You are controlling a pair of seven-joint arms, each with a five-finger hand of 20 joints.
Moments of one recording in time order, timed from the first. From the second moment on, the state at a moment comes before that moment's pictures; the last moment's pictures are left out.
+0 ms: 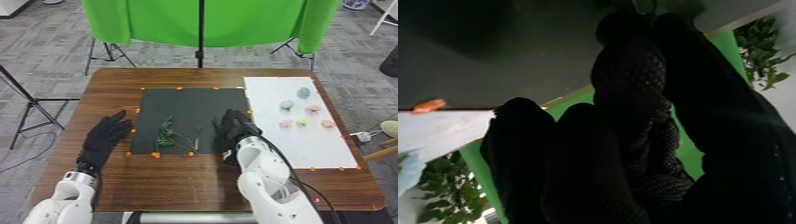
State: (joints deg) left arm 117.0 -64.3 -93.9 -109.7 50.3 -1.3 4.5; right arm -93.9 -80.1 67.0 -106.5 -145.3 -12.0 26.8
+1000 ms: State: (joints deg) left arm 117.0 -64.4 -94.2 -109.6 50.9 -2.1 4.4; right arm -94.1 -78.6 68.7 -110.5 -141.7 -12.5 21.0
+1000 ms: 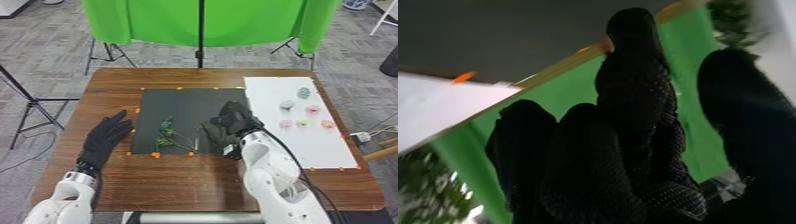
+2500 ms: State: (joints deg) left arm 116.9 -64.5 -94.2 -109.7 50.9 -2.7 3.8; right arm -93.6 -77.8 70.0 -110.0 -142.0 -20.8 24.5
